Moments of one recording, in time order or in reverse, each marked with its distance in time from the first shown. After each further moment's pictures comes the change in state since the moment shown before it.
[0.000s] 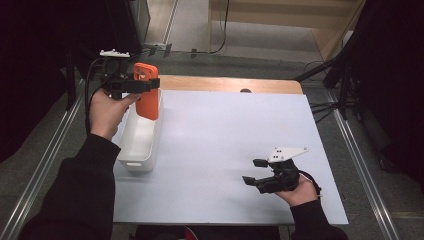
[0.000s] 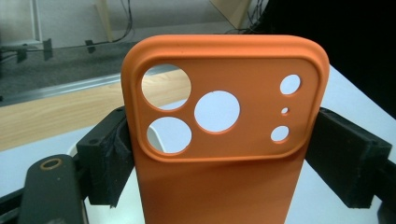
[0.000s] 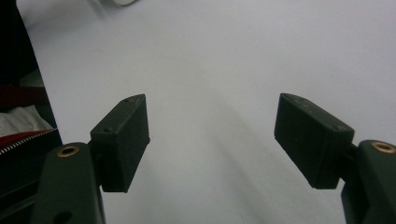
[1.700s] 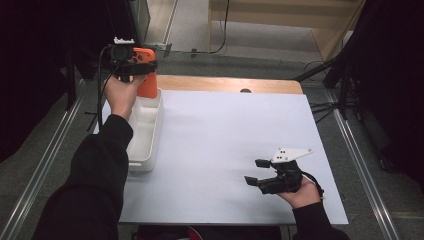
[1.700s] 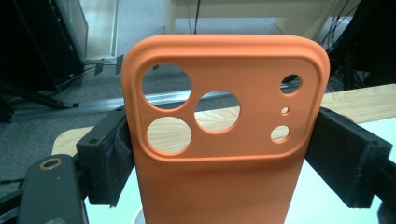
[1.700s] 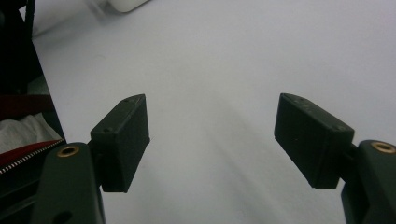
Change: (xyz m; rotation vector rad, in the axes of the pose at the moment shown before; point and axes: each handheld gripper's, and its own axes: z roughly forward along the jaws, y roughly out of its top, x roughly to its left) left arm 0.041 0.021 0.061 -0.084 0.270 -0.032; right arm 0.001 -0.003 -0.007 -0.024 -0.005 0.022
